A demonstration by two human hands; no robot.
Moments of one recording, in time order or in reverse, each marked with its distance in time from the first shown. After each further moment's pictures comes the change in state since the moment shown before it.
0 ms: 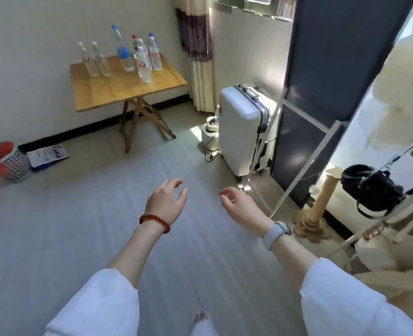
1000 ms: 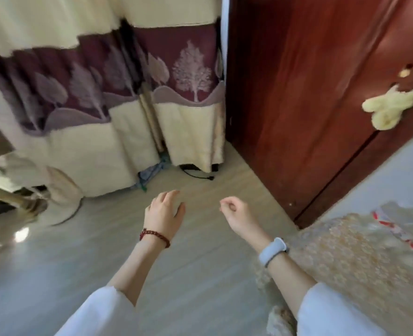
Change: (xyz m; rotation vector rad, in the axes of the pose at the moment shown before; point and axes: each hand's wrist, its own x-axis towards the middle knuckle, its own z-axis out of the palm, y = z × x) left_hand -0.894 0.228 0.193 0.003 -0.845 1.235; right_hand -1.044 0.224 0.146 0.607 1.290 0.965
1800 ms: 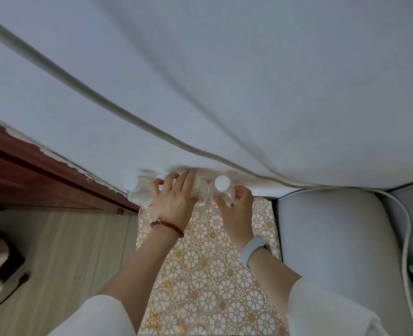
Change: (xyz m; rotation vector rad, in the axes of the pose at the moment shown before) left_hand -0.044 0.493 0.479 0.239 -0.288 1.285; right_hand -0.047 0.432 -0.378 0.498 1.236 0.473
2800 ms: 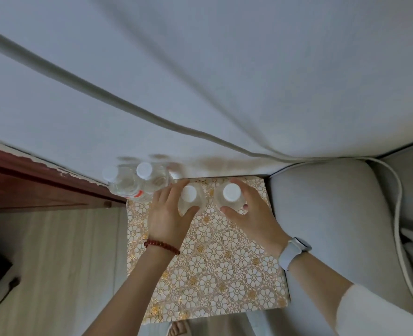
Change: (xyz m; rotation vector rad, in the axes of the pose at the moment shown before) left_hand -0.045 0.009 0.014 -0.627 -0.133 -0.198; right_hand -0.020 0.027 -0.060 -0.326 -0.314 -0.146
